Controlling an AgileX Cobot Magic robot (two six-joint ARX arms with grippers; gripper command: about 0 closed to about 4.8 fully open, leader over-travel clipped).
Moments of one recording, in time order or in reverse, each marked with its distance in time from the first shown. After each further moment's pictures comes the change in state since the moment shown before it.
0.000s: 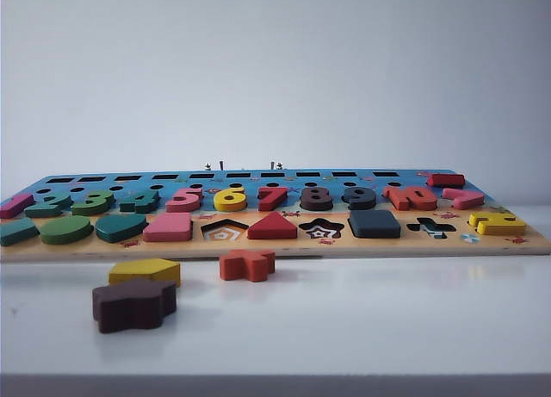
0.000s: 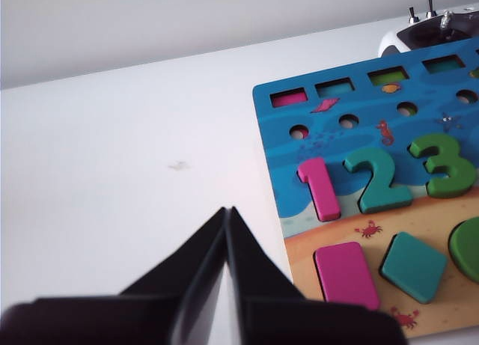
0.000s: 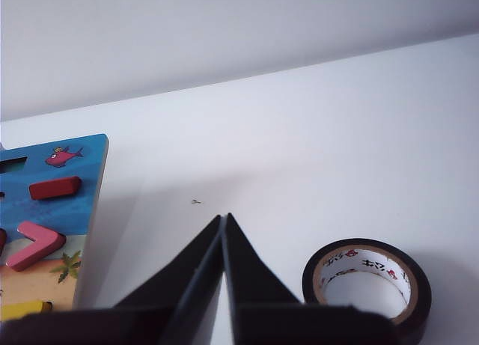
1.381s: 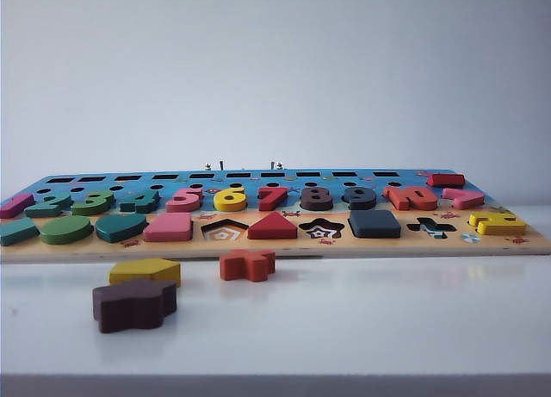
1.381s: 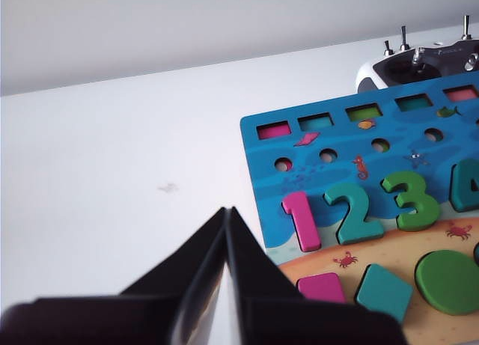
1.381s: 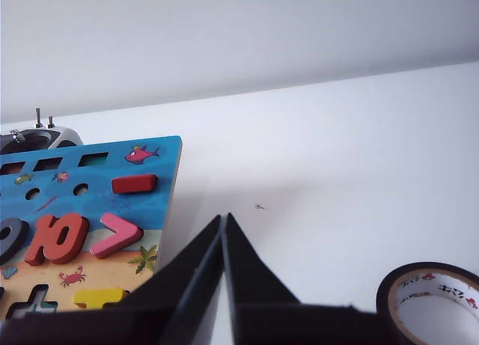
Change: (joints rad) left arm 0.000 0.080 0.114 -0.044 0.044 -0.031; right arm 0.138 0.000 0.026 -0.003 0.000 -0.001
